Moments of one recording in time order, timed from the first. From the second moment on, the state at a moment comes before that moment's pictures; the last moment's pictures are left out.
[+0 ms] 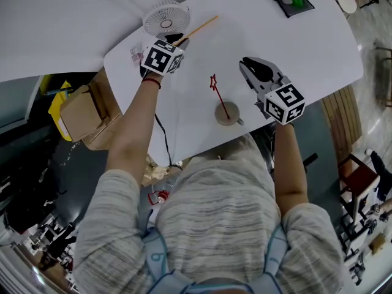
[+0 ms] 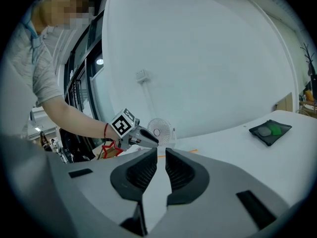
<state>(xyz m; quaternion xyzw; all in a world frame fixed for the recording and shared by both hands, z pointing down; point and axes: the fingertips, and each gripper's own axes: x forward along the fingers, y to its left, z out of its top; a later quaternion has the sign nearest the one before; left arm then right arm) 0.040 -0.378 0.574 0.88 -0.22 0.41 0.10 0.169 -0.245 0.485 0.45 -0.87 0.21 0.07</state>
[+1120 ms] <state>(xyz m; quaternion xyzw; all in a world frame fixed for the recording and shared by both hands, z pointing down) 0.032 -0.401 0.670 0.79 -0.17 0.59 0.09 0.202 -0.273 0.503 0.46 -0.86 0.23 0.06</state>
